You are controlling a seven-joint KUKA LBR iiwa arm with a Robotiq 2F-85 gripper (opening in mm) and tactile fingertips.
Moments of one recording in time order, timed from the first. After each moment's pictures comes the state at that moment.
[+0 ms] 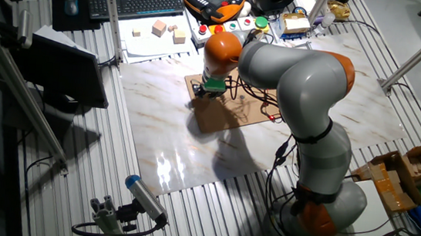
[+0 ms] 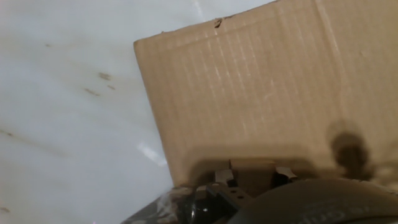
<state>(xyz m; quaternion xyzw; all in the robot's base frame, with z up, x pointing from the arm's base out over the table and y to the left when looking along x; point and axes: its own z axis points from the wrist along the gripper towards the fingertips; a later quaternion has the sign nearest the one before) 0.593 0.199 0.031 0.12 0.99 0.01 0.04</state>
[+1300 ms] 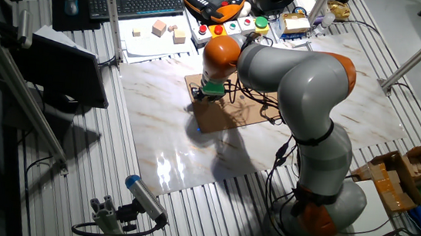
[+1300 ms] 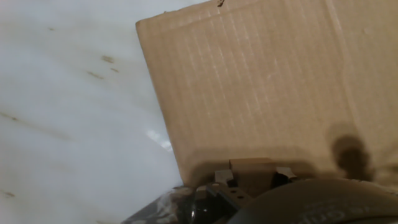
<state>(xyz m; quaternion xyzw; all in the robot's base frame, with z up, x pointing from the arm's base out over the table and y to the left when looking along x) 0.582 0.206 0.033 0.13 0.99 0.01 0.04</state>
